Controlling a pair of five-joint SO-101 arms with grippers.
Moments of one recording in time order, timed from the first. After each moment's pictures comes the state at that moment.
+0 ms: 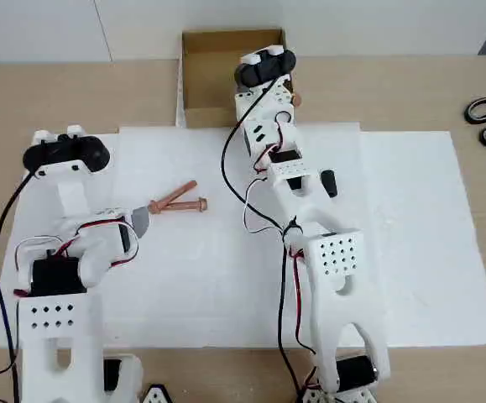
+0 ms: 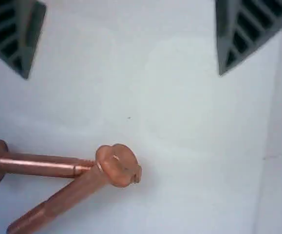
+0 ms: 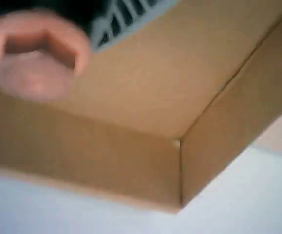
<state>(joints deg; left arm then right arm) -8.9 -50.2 48.2 67.9 10.2 -16.3 60.2 -32.0 -14.2 0.5</state>
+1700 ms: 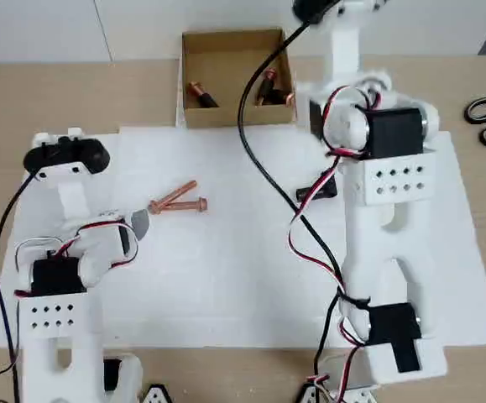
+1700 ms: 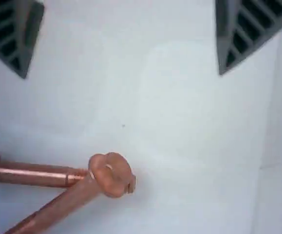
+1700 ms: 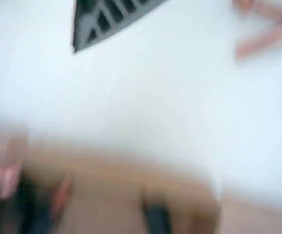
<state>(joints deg) -9.4 -50.2 49.1 68.7 10.0 -11.2 -0.6 -34.1 89.7 0.5</state>
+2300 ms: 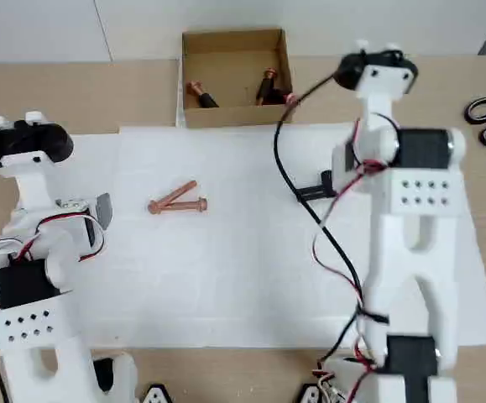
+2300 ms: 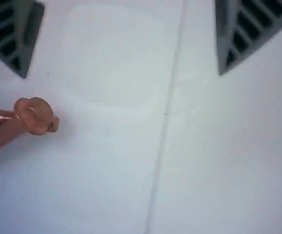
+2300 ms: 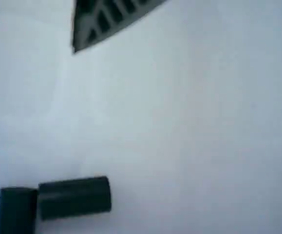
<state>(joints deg) -18.6 -50.2 39.0 71.6 0.9 -1.3 -11.7 -9.7 95.7 0.5</state>
